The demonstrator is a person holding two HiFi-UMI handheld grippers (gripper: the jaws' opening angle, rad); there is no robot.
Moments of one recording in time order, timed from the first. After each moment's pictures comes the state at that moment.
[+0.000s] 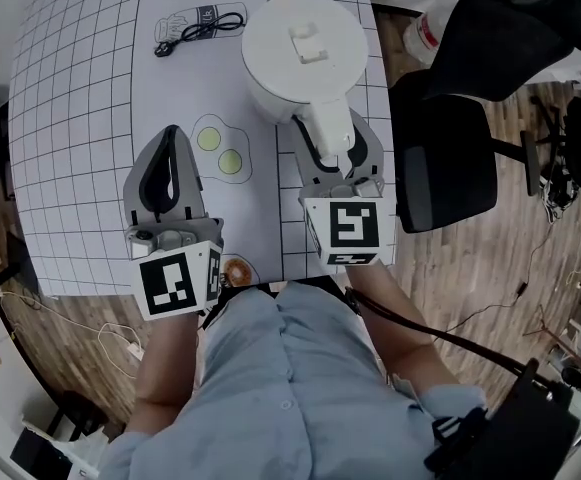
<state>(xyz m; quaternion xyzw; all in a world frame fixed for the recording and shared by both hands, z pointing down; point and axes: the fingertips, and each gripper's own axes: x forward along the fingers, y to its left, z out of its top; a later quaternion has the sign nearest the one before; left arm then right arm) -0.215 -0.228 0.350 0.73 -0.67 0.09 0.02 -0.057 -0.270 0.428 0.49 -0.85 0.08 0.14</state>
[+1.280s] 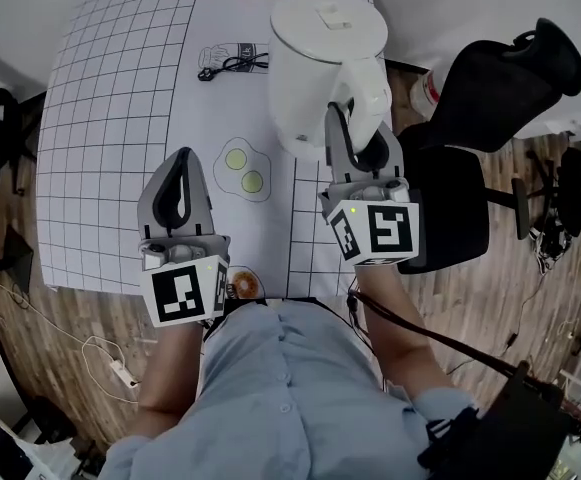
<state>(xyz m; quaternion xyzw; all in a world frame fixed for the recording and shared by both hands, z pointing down) -0.240 -0.191 0.311 0.70 -0.71 0.05 -0.02 -0.067 -0.290 0.326 0.47 -0.88 0.03 -0.02</state>
